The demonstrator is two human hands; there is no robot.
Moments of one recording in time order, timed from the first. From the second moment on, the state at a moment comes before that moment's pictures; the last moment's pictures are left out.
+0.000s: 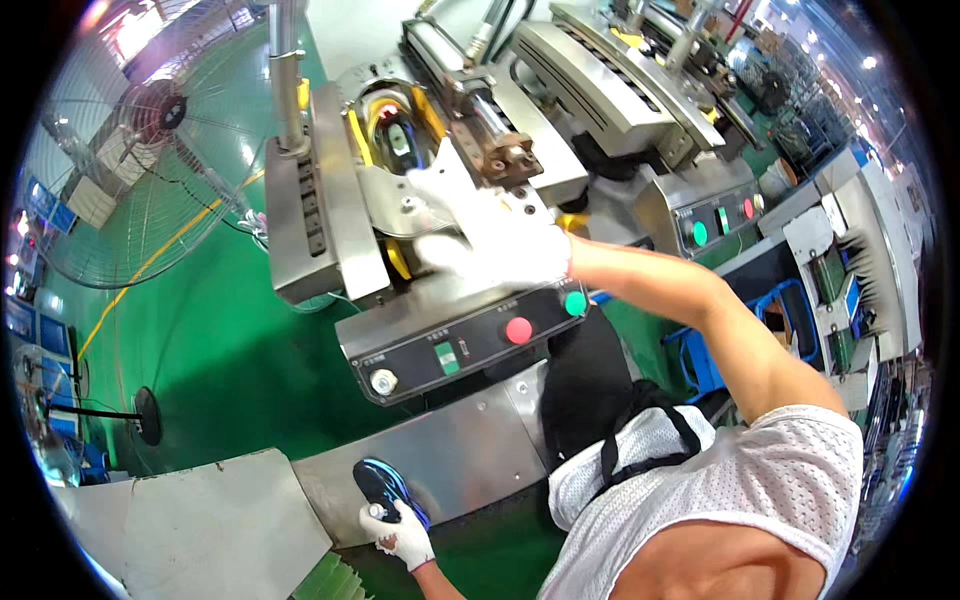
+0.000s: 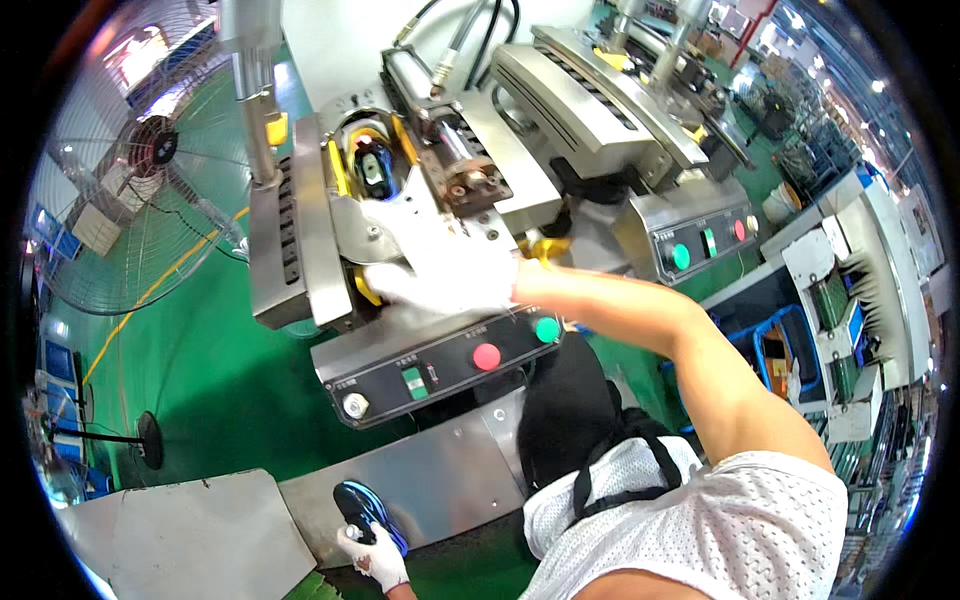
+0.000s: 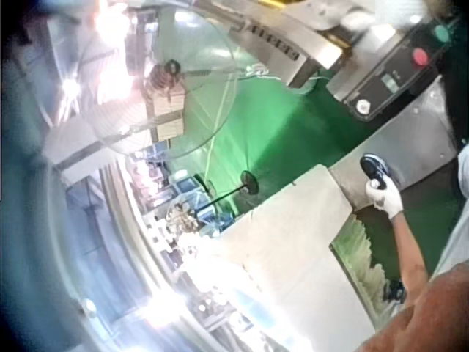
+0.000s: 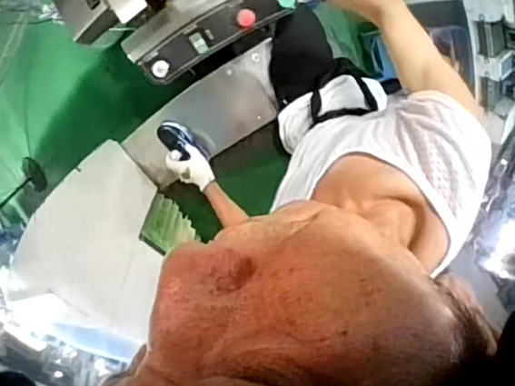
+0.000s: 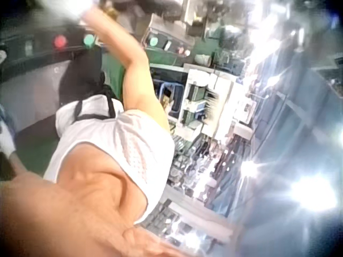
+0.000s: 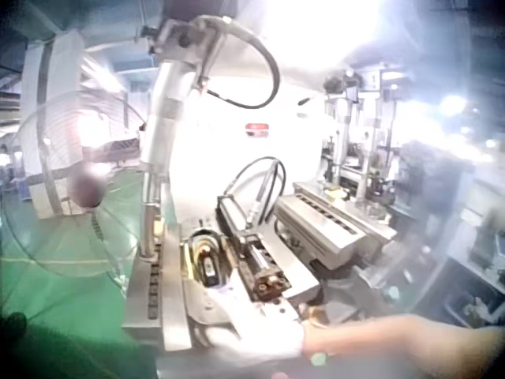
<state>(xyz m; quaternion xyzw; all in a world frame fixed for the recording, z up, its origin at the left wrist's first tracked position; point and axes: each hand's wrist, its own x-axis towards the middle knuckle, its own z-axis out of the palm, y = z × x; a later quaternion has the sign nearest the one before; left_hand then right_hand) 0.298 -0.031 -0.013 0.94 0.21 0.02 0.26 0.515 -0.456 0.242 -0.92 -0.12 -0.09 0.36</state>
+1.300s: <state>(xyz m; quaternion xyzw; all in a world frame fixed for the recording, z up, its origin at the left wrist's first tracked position) 0.140 -0.631 0.187 0.36 -0.78 -0.23 0.46 -0.135 -0.830 0.177 -0.50 0.54 -0.67 0.11</state>
